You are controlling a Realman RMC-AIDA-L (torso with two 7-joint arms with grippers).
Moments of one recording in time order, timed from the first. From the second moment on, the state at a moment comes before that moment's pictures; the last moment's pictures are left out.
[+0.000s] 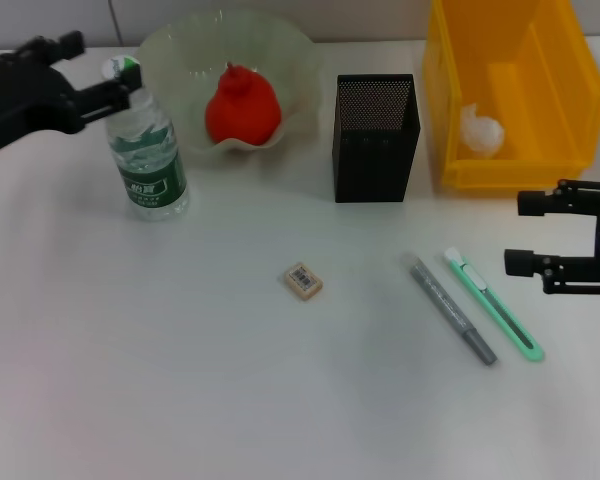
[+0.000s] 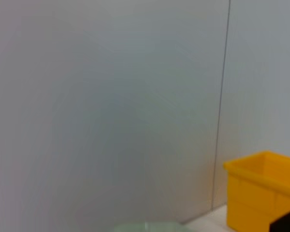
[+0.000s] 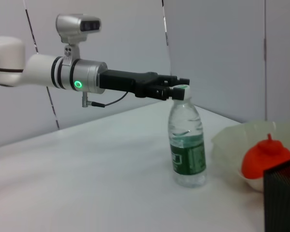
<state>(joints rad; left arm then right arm) -0.25 -2.07 1.10 1.02 1.48 1.06 -1.42 0.29 2.08 -0.73 -1.12 -1.93 -1.82 1.50</state>
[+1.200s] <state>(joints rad) -0.14 -1.95 0.80 0.72 1.51 1.74 -1.10 0.75 2.09 -1.41 -1.43 -2.71 -1.78 2.83</state>
